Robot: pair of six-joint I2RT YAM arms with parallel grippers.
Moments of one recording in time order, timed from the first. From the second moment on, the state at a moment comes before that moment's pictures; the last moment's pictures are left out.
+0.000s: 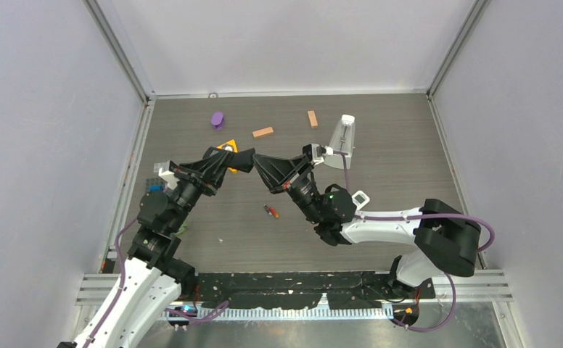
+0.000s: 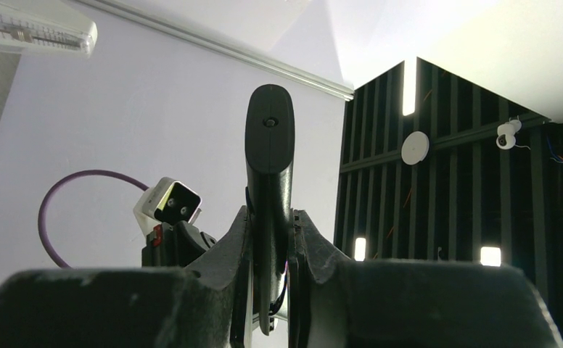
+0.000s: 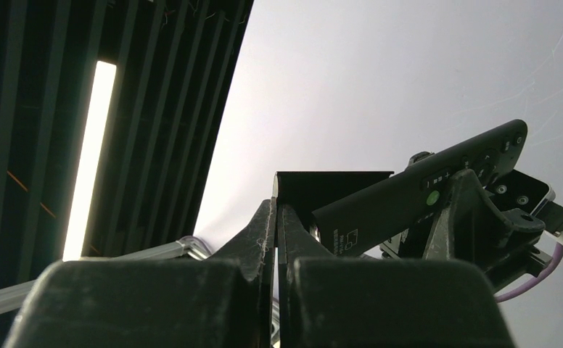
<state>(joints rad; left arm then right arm) -0.39 0.51 0.52 0.12 0.09 -2.04 1.11 1.49 0.74 1.44 0.25 1.51</state>
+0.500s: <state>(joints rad) -0.39 0.53 0.52 0.12 0.09 -2.04 1.13 1.44 0.65 1.42 0.36 1.52</state>
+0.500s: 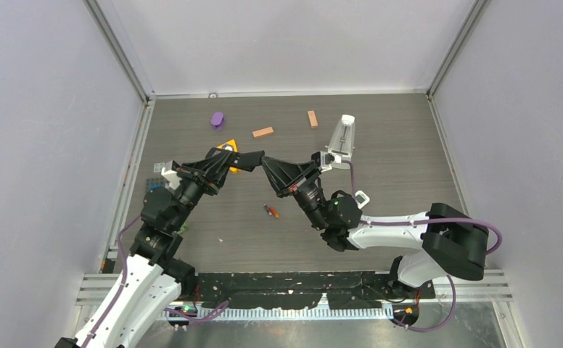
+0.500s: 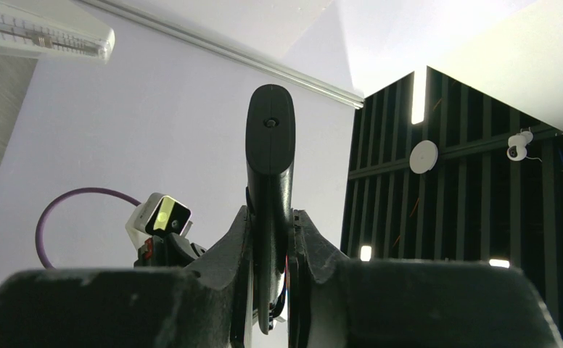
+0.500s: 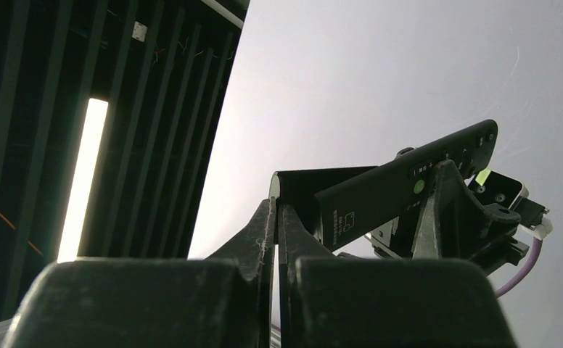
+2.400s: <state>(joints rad) -0.39 0.38 0.59 -0.50 -0.27 -1.39 1.06 1.24 1.07 0.01 0.17 0.66</state>
